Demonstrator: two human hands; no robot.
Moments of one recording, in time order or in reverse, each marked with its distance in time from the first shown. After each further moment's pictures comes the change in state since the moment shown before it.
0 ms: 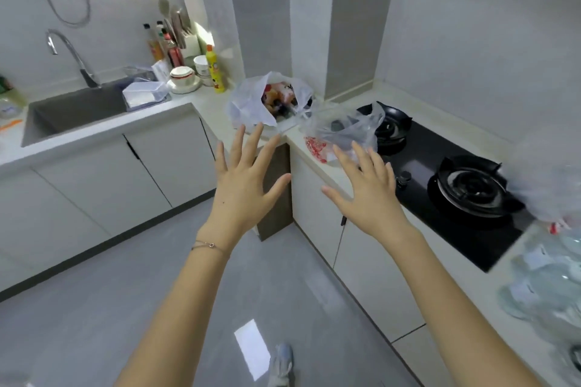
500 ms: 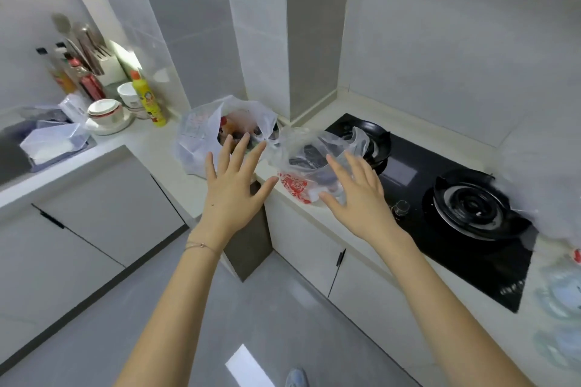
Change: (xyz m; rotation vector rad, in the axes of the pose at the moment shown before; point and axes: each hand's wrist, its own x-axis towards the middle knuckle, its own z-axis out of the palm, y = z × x) left_hand 0.214 -0.080 0.114 -0.171 -0.091 0.113; right_hand 0.183 0.049 0.045 0.064 0.043 0.209
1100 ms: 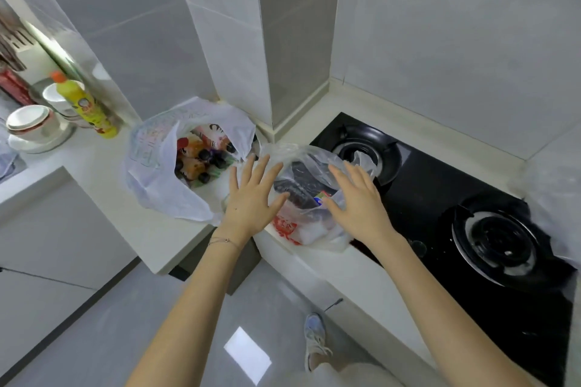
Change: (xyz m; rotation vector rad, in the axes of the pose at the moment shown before) left_hand 0.170 -0.040 0.168 -0.007 -0.316 0.058; right_hand 0.173 0.098 0.059 0.008 -0.059 0.122
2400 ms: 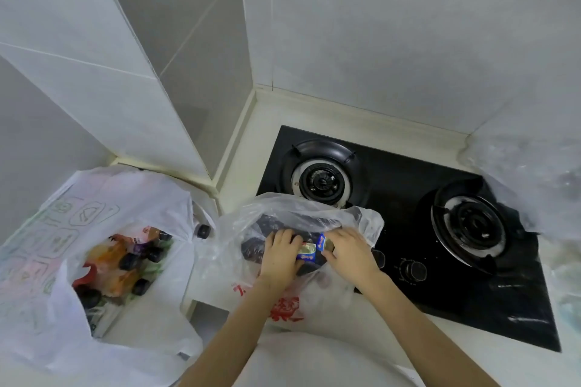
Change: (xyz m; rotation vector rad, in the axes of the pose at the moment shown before) left_hand 0.140 0.001 0.166 -0.010 -0.501 0.415; right_hand 0.084 0.077 0.086 -0.148 -0.196 0.455
